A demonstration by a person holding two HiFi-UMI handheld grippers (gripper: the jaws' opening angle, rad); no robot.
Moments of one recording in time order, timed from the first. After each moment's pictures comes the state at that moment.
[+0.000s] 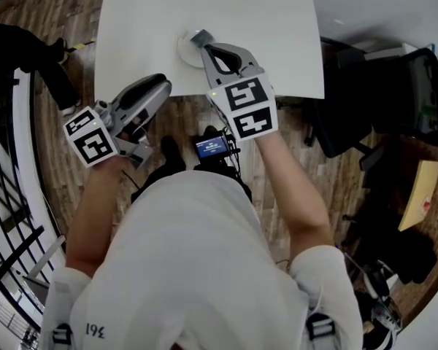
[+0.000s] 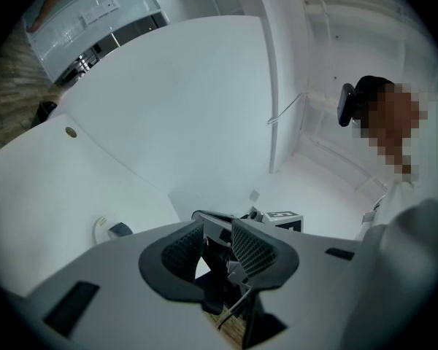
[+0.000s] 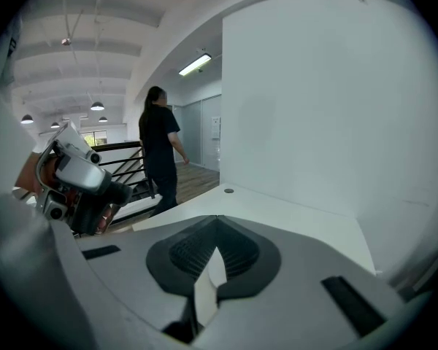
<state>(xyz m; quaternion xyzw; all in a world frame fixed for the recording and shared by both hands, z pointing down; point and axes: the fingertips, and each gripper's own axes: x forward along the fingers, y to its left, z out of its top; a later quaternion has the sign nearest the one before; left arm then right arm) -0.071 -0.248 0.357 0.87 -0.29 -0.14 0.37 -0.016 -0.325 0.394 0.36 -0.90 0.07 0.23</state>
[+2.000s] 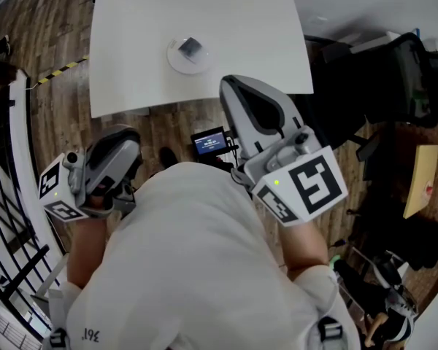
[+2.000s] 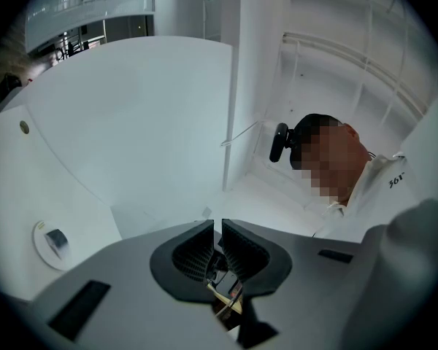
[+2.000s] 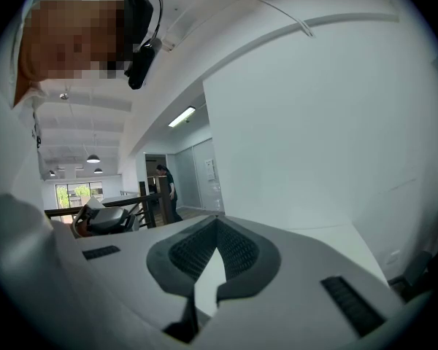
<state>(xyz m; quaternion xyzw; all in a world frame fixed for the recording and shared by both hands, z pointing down) -0.079 -0.151 0.229 0.90 -0.15 -0.26 0.32 0.033 -0.223 0.238 0.38 -0.92 0.10 0.04</state>
